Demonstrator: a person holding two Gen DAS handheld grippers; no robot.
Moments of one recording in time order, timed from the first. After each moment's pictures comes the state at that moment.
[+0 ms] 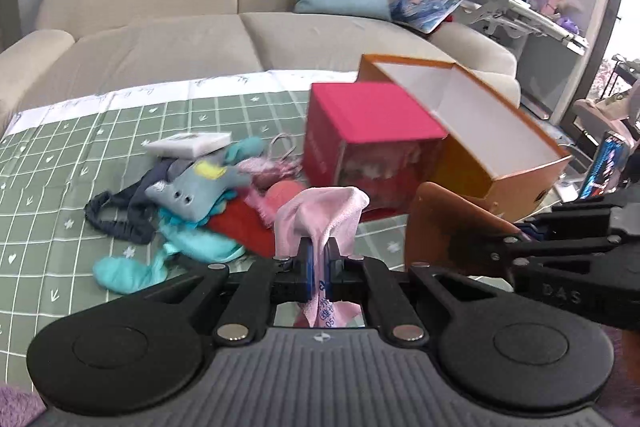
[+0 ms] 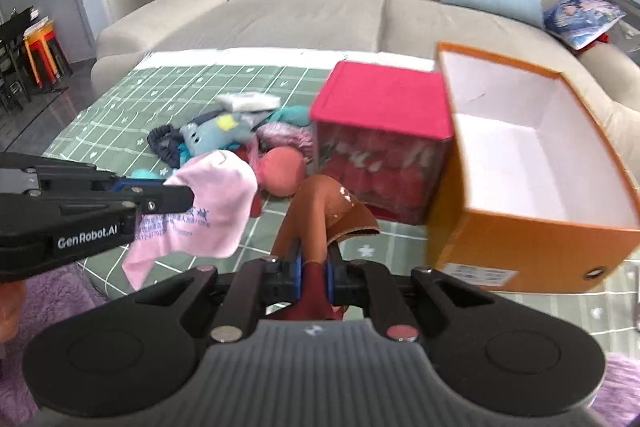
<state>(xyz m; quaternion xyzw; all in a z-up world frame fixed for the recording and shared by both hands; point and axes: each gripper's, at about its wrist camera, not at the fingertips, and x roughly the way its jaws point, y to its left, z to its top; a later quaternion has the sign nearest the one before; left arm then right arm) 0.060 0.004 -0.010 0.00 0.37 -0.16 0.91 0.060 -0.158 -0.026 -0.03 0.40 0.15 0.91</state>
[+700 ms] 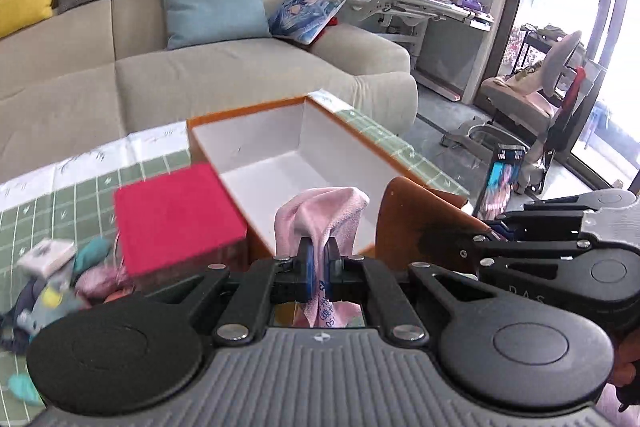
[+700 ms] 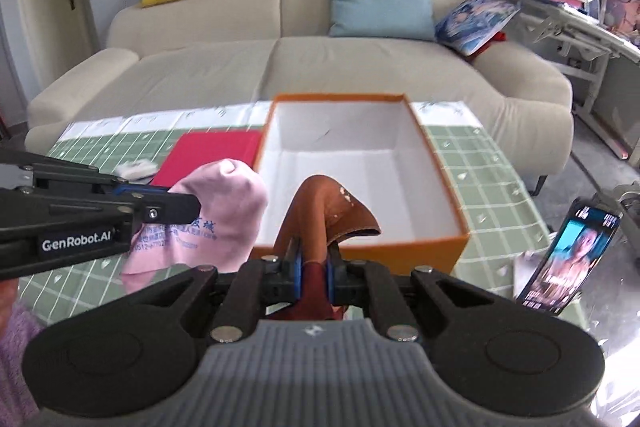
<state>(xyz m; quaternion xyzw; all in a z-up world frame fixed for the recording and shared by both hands) 0.097 -0.145 0.043 0.04 0.34 -0.29 0.89 0.043 -0.295 0.031 0.01 0.35 0.03 0.94</state>
